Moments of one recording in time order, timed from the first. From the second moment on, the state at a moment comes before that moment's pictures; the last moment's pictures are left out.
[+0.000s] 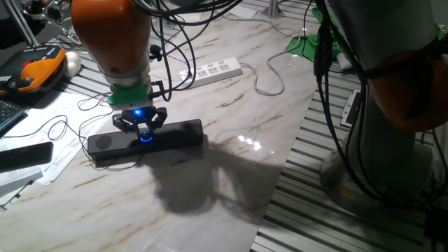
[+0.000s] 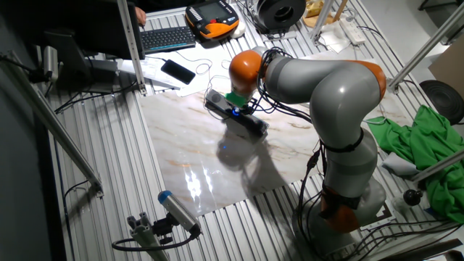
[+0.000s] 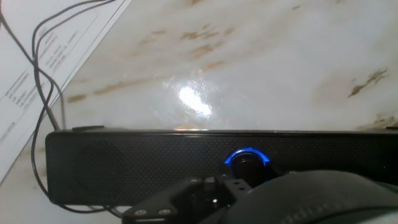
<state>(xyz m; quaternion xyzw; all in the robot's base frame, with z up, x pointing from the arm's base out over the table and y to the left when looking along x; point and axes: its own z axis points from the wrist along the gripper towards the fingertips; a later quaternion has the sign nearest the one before) 0.555 0.163 0.080 0.44 0.89 0.00 0.06</state>
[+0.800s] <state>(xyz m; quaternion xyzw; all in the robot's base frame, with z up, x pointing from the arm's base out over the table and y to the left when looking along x) 0.553 0.166 0.080 0.53 0.85 0.00 0.07</state>
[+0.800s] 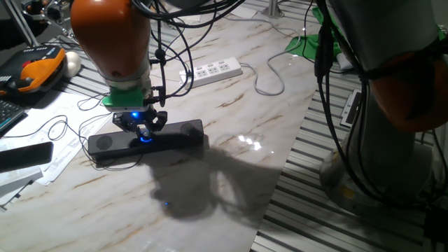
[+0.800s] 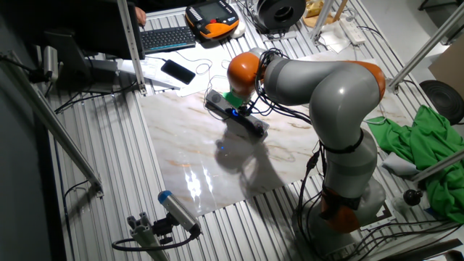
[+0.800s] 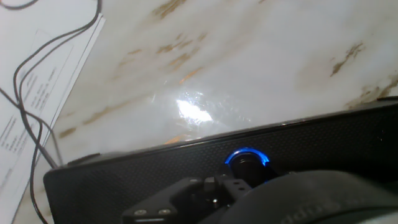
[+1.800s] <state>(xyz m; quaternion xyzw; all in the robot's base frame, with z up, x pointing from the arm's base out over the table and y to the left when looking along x) 0.553 0.167 0.081 0.60 0.79 0.00 0.08</state>
